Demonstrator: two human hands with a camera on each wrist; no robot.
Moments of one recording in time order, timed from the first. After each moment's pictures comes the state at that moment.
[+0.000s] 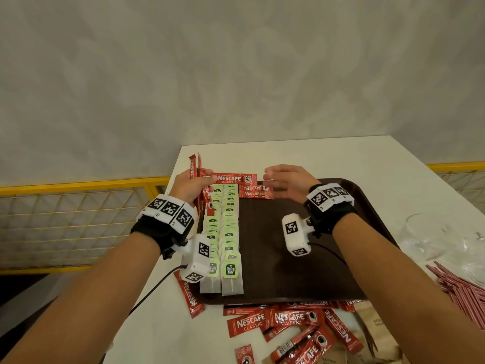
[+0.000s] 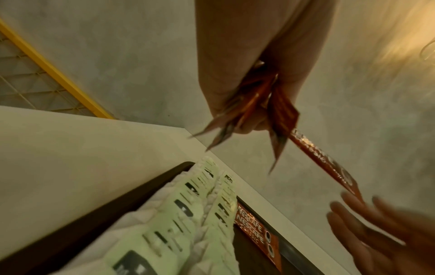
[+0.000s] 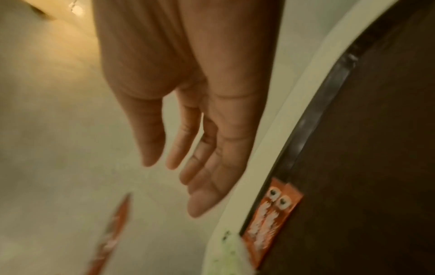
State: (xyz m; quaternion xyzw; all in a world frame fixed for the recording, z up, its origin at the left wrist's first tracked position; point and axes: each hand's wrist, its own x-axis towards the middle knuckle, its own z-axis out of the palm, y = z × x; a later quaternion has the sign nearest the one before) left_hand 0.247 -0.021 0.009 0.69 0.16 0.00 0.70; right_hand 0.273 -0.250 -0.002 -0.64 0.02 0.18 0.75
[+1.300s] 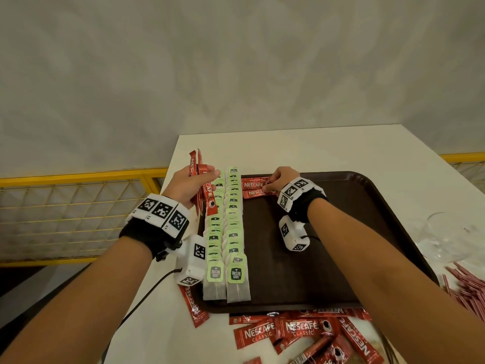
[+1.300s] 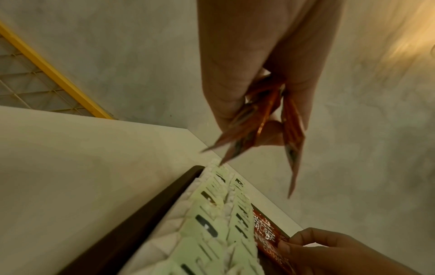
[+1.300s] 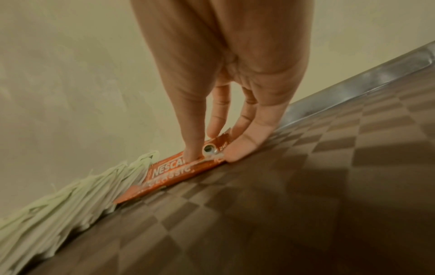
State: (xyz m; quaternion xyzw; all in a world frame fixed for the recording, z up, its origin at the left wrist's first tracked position) left_hand 0.269 -0.005 -0.011 0.69 0.13 -0.06 0.71; right_hand 0.341 -0.225 -0.063 -0.93 0.06 0.12 0.33
